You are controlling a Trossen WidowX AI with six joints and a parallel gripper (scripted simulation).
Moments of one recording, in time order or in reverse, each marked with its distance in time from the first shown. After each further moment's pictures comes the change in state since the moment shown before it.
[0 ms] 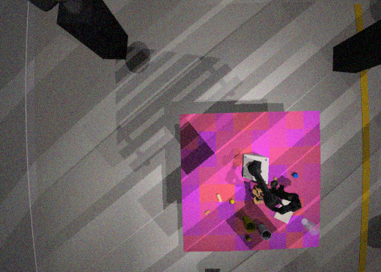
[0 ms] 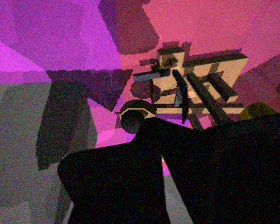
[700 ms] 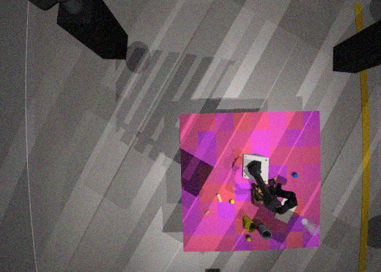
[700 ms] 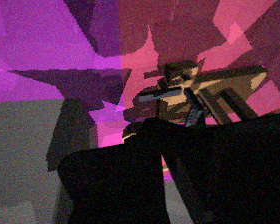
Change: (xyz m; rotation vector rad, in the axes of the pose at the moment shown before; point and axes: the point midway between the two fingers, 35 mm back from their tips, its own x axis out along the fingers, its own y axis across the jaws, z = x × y) arm 0.031 0.001 0.017 0.001 0.002 0.000
